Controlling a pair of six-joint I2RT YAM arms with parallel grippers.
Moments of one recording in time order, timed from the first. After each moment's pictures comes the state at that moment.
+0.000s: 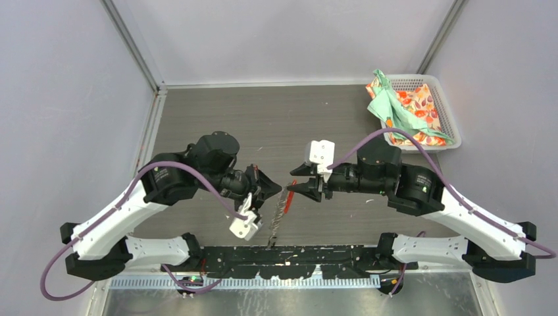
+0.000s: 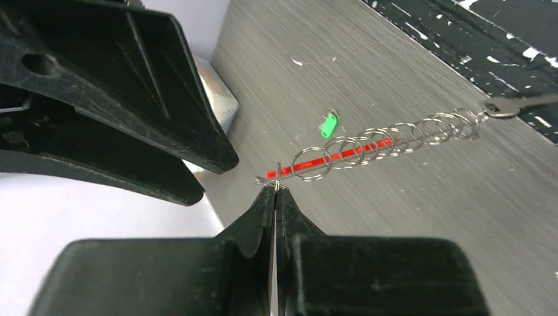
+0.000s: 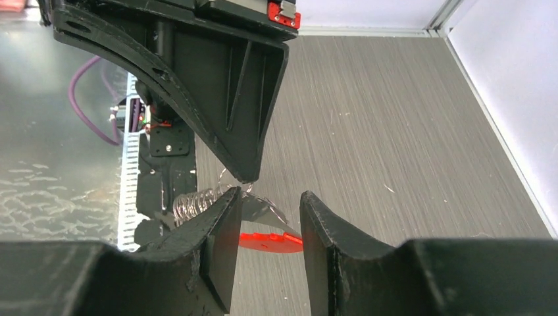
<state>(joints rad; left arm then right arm) -1.06 1.09 1.52 -1.06 0.55 1.47 1.12 0.96 1.32 -0.56 -0.23 -0.23</state>
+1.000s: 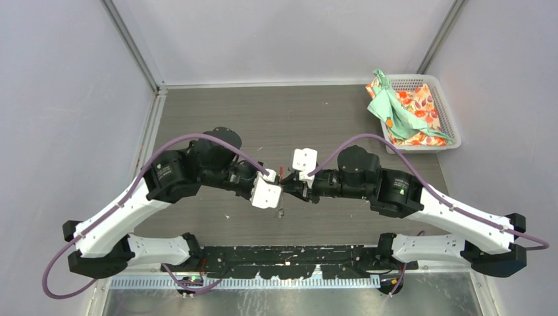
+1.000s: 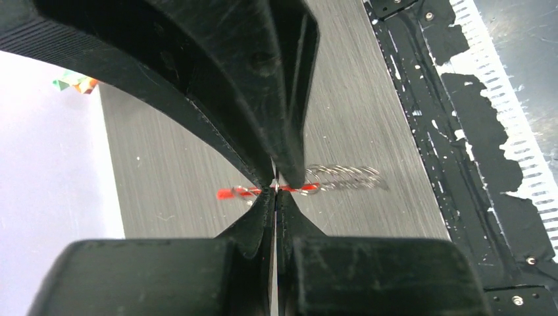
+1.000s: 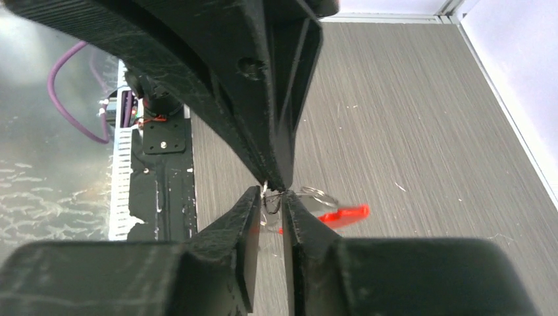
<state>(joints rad) -1.07 1.12 1.56 -1.03 0.39 0.85 1.18 1.01 1.22 -0.46 -0.17 -0.22</state>
